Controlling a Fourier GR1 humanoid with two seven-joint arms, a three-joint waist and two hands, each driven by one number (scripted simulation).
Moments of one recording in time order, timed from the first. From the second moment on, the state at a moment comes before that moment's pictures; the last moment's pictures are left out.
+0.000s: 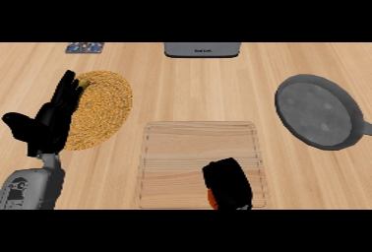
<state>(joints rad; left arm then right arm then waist) -0.22 0.20 0.12 -1.49 0.02 0.04 0.09 -0.11 -0.09 0.68 -1.56 1.20 0.33 0.46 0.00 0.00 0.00</state>
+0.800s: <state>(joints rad) -0.23 0.18 0.12 -1.44 0.00 0.05 0.06 -0.28 0.00 0.69 -1.63 1.12 0.16 0.89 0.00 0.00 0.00</state>
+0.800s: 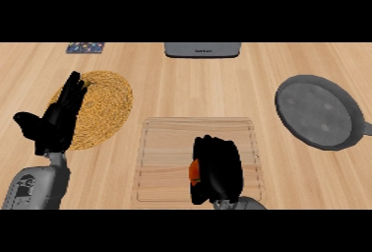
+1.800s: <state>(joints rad) -0.22 0.17 0.11 -1.49 -0.01 0.05 0.09 -0.33 -0.14 0.16 -1.90 0.96 -0.05 0.73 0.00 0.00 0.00</state>
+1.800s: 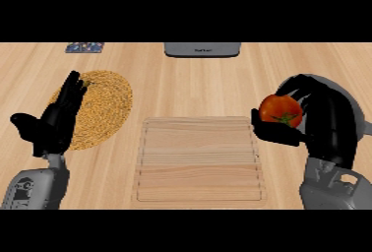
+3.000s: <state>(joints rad) -0.27 0.16 0.09 -1.48 -0.02 0.04 0.09 -0.64 -0.51 -0.40 -0.59 0.73 -0.42 -0.12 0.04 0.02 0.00</state>
